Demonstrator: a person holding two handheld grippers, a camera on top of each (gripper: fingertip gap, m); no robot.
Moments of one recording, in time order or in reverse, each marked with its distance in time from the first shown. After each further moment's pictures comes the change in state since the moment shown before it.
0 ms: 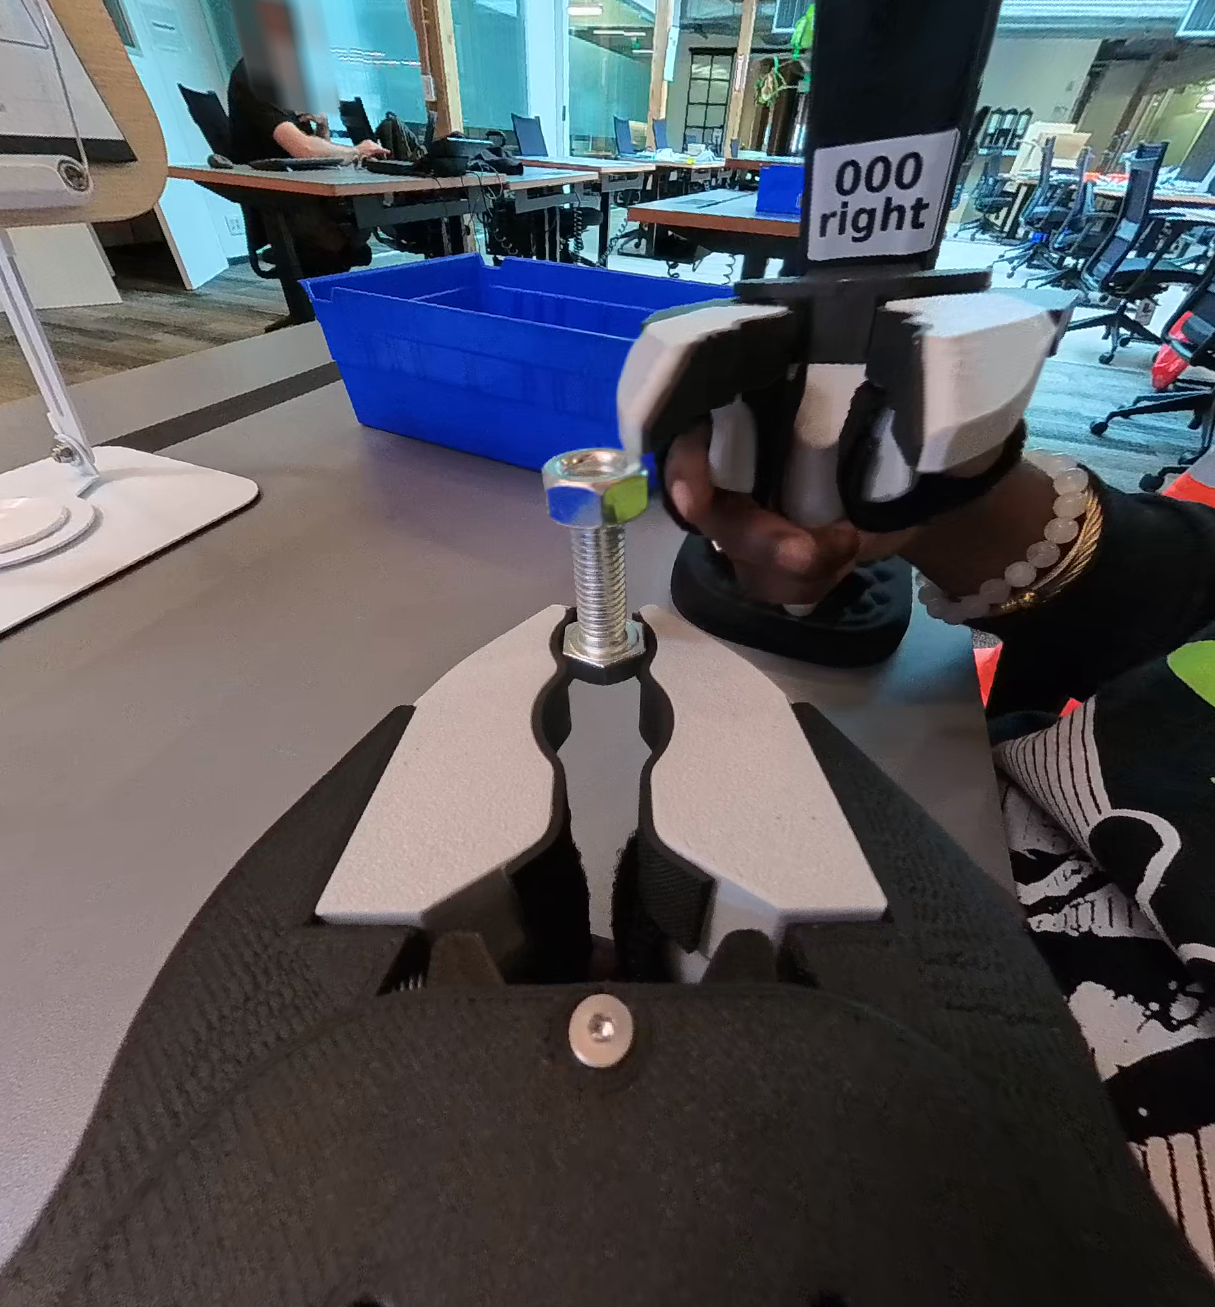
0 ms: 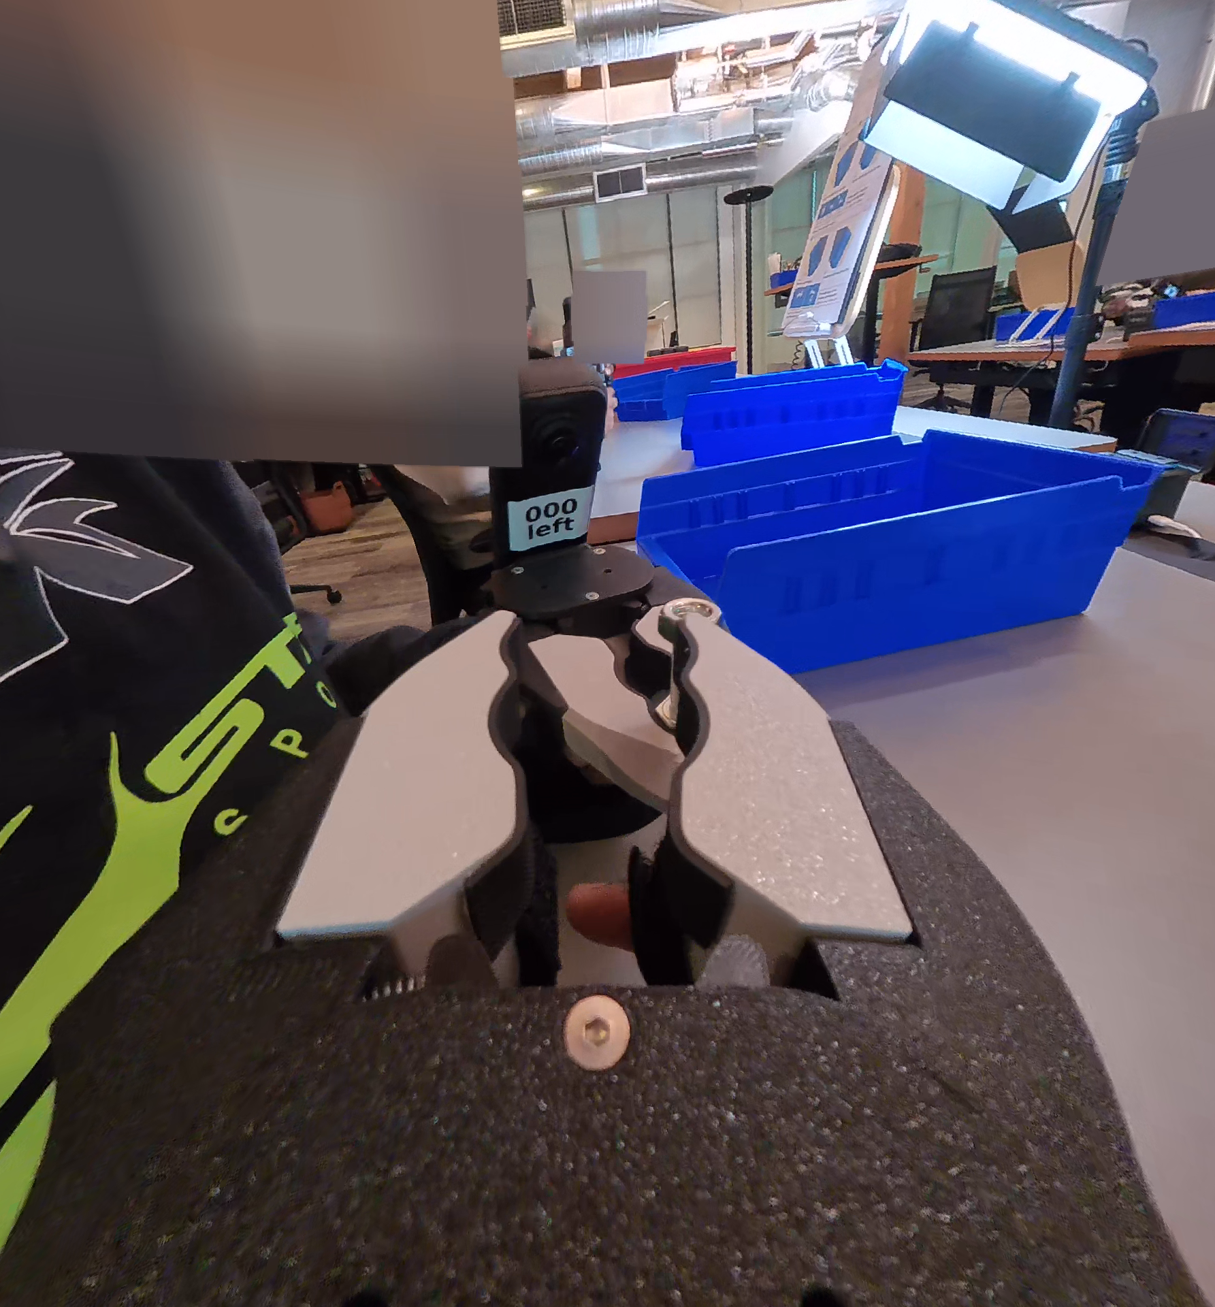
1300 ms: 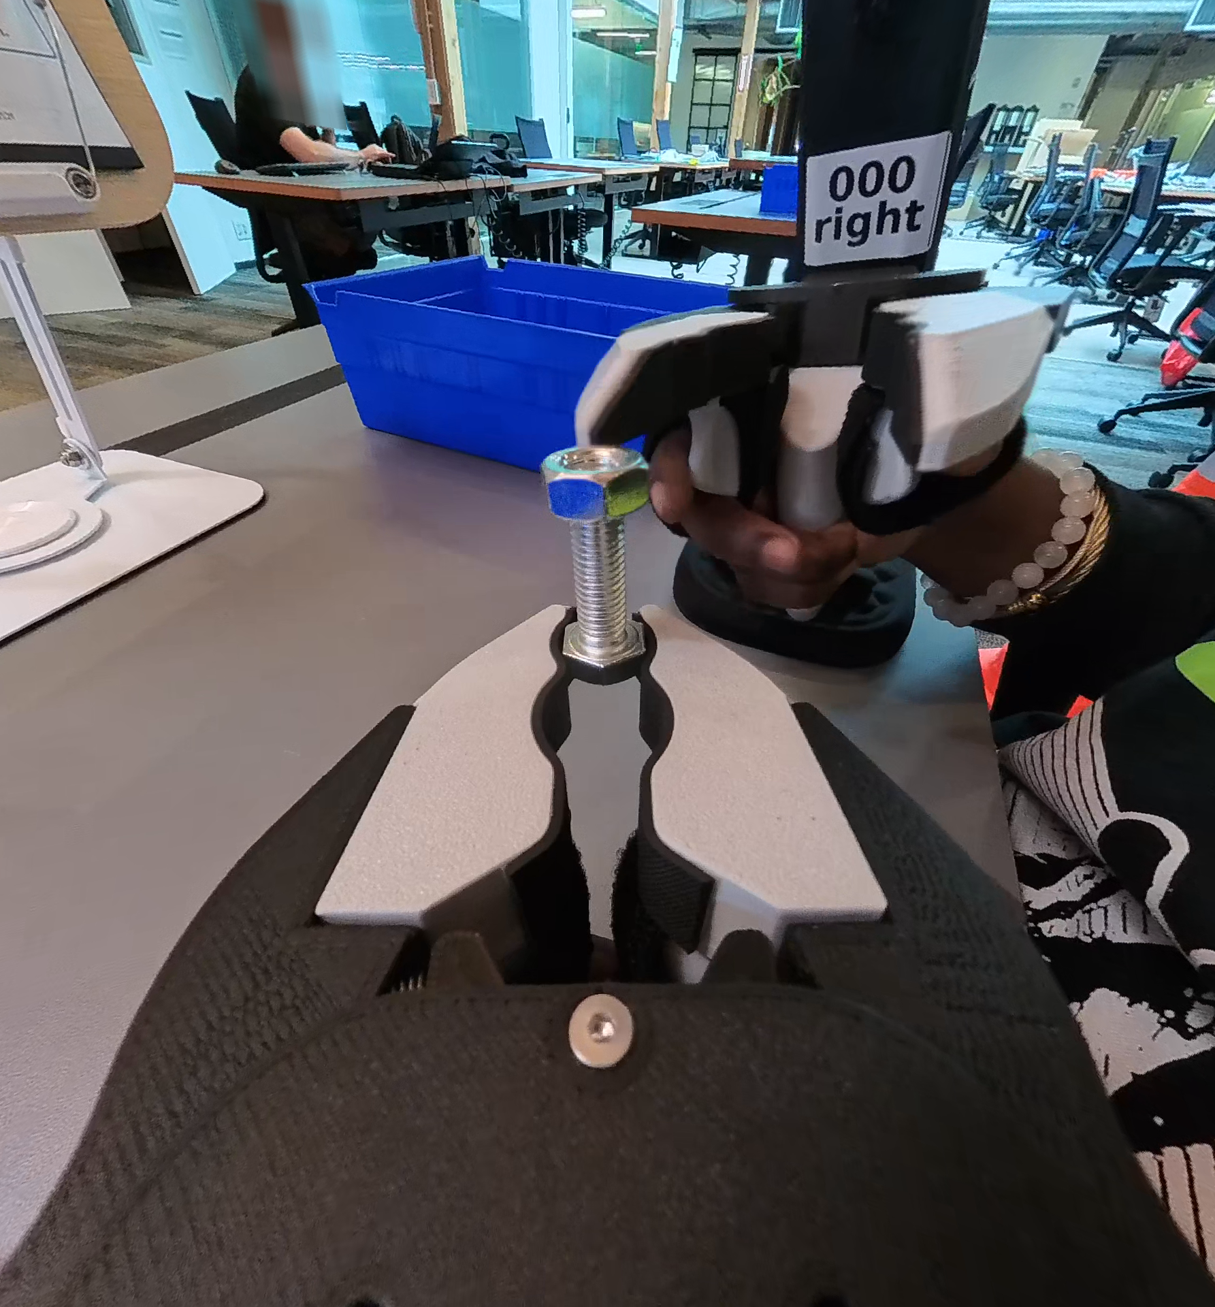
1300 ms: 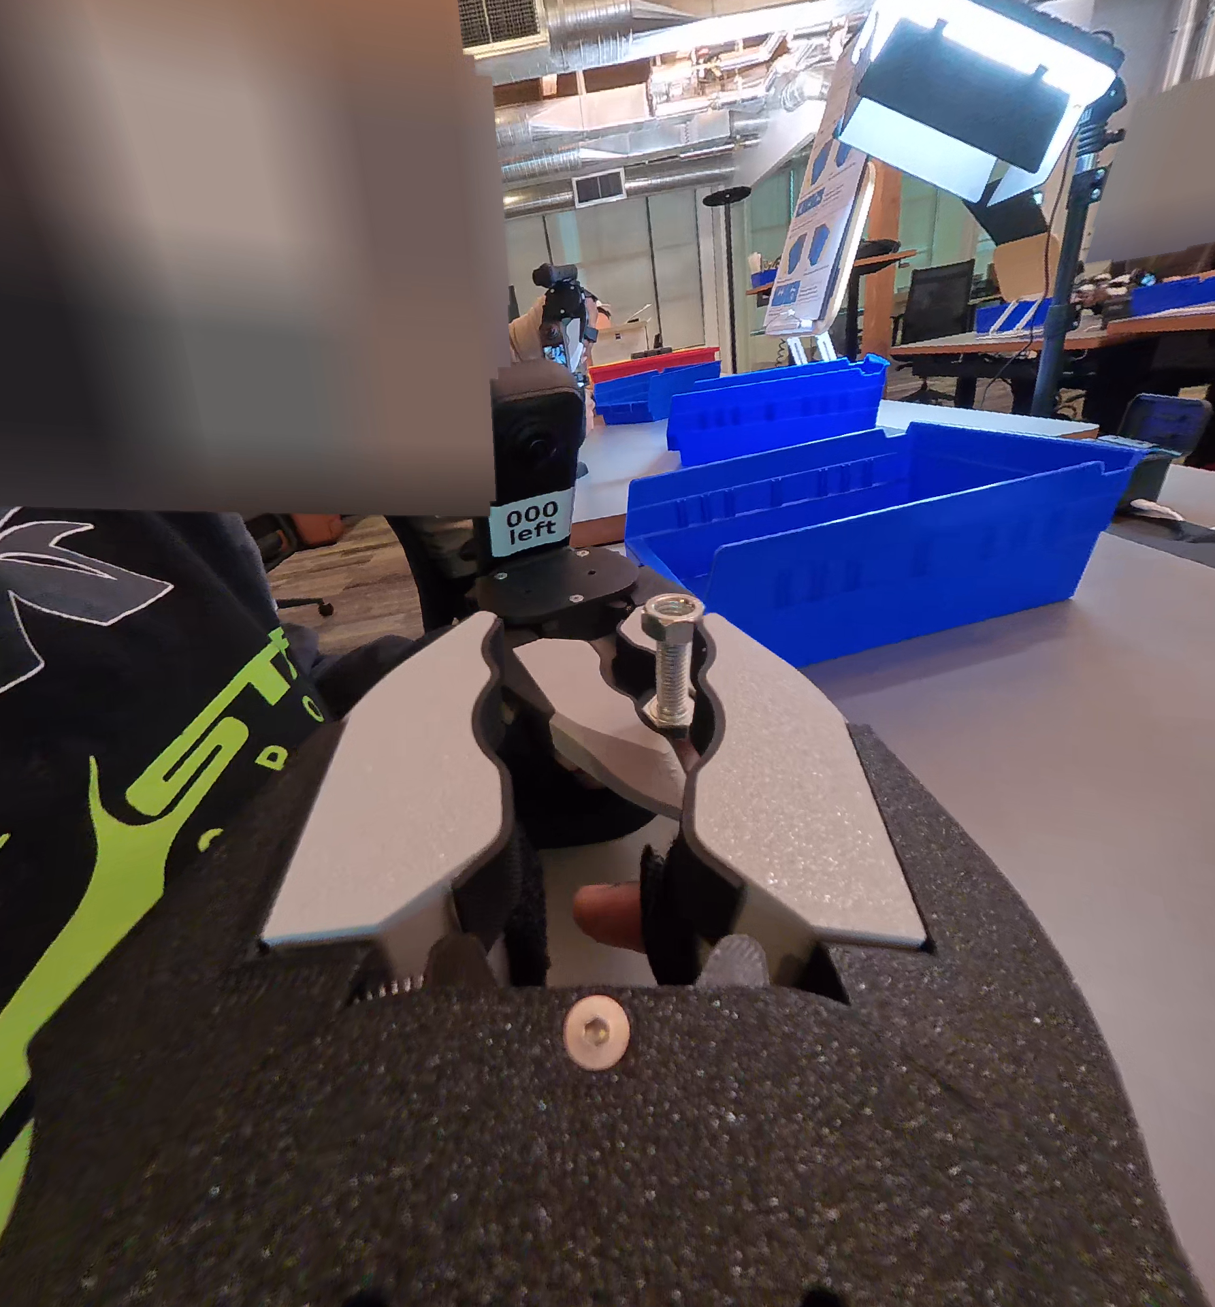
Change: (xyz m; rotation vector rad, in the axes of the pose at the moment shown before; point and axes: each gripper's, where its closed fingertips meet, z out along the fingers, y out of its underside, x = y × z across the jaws) left arm 0.000 0.000 0.000 0.002 -0.007 0.007; right arm 0.005 0.000 0.001 0.011 0.030 0.027
